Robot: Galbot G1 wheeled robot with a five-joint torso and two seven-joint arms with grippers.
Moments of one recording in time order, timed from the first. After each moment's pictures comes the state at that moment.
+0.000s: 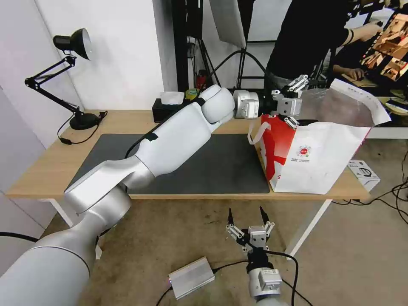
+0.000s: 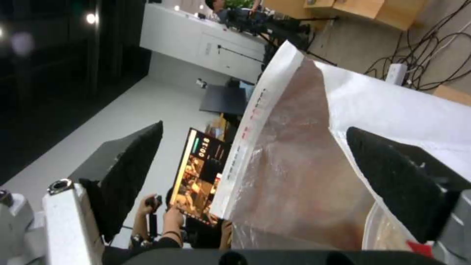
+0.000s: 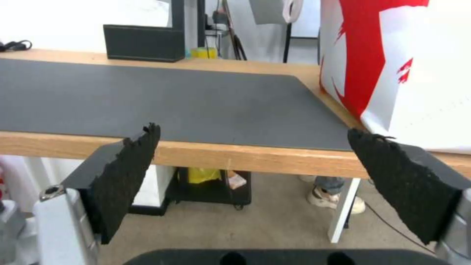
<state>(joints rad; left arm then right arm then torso) -0.15 -1.49 0.46 -1.09 0.02 -0.53 0.56 -1.63 1.40 0.16 2.06 -0.12 0.10 0.37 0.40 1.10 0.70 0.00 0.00</state>
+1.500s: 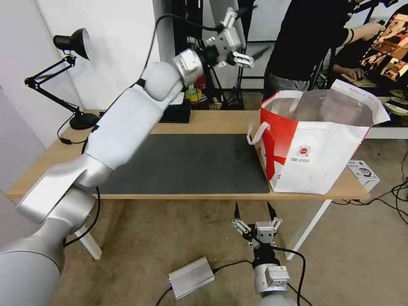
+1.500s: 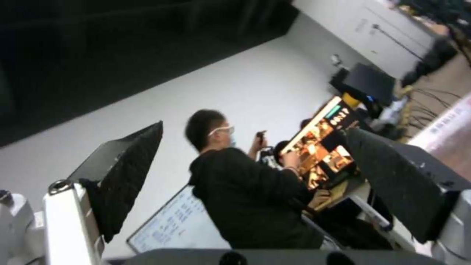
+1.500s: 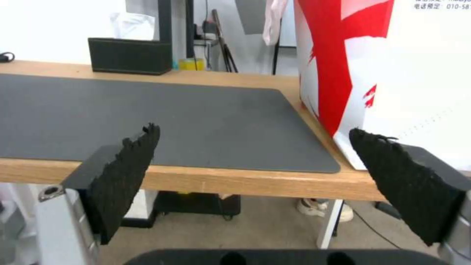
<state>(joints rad) -0.11 -1.22 0.22 -1.23 -0.32 -0.36 0.38 -1.64 1.39 0.19 2.09 -0.11 0.09 0.37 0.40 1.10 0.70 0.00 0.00</state>
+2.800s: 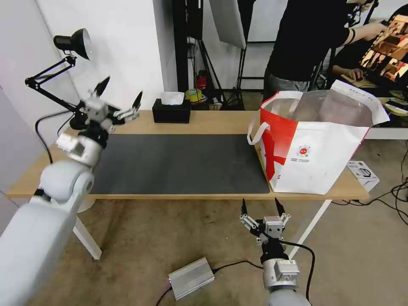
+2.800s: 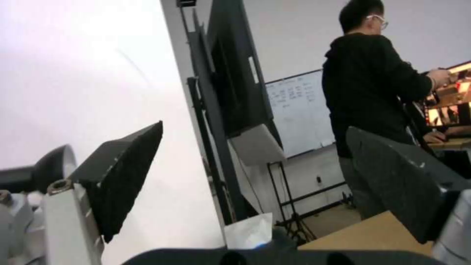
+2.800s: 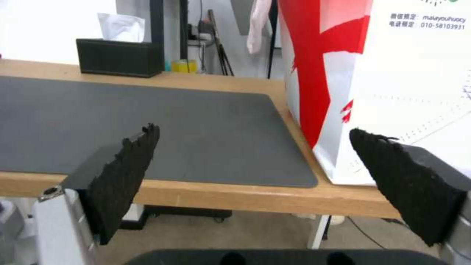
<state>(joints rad) 0.94 -0.93 -0.50 -1.90 -0.43 -0.13 0.09 -1.62 1.35 0.23 2.13 -0.06 0.05 0.37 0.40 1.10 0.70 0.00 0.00</state>
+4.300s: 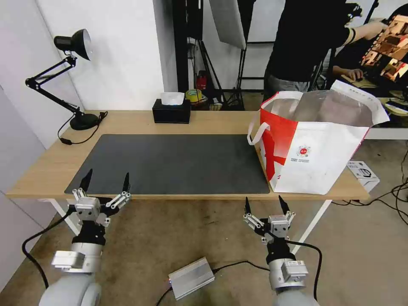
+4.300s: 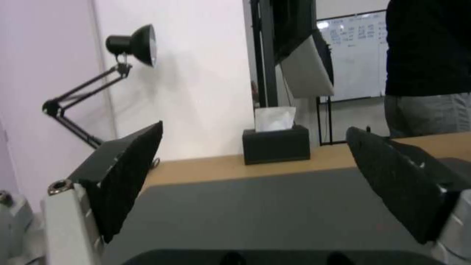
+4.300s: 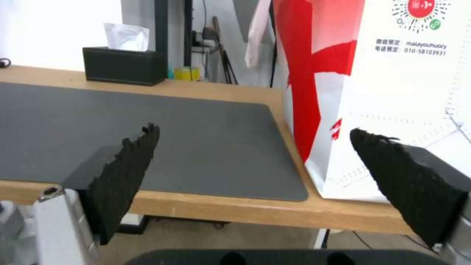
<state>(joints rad) 1.67 -1.37 -0.66 -2.20 -0.11 -0.25 -0.03 -1.64 1.30 0.25 2.18 -0.03 0.05 0.36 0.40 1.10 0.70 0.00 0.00</state>
